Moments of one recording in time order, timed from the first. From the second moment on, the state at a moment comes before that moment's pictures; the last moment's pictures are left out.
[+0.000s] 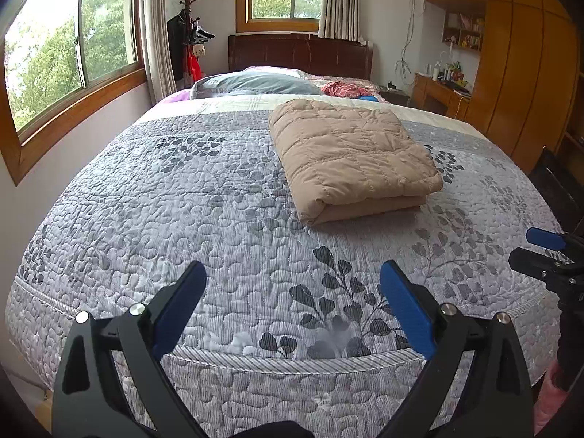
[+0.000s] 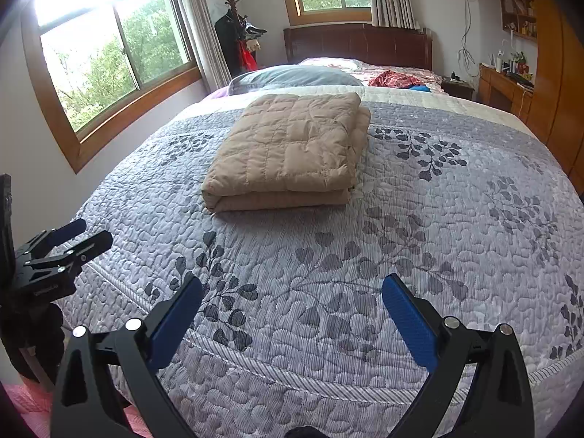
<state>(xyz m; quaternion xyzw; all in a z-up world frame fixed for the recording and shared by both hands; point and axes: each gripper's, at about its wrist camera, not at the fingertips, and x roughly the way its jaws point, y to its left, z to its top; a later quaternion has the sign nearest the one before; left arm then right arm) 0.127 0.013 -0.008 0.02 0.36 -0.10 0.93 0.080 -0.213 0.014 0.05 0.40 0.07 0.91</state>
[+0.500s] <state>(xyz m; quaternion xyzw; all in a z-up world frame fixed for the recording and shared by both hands) 0.126 0.012 -0.008 0.03 0.36 -0.10 0.93 0.080 -0.213 0.012 0.05 0.40 0.07 0.91</state>
